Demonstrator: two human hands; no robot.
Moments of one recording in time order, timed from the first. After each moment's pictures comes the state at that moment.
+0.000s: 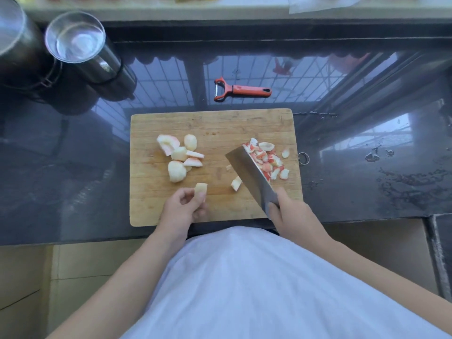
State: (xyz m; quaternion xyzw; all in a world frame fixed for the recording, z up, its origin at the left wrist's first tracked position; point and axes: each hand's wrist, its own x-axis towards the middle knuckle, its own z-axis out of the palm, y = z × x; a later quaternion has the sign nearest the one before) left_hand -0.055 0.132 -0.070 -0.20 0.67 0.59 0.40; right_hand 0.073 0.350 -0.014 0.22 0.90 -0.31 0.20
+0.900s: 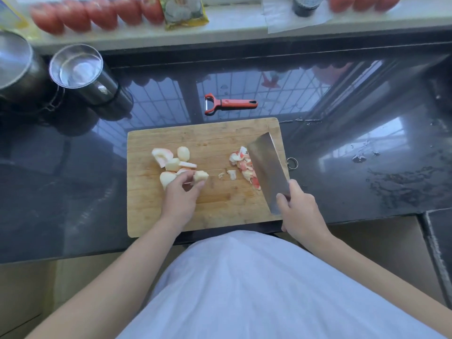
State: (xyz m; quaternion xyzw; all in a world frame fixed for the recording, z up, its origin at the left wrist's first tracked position) left_hand -0.084 0.168 -0.062 -0.01 0.83 0.48 0.28; right_hand 0.081 0.372 -0.008 0.38 0.84 -0.38 0.12
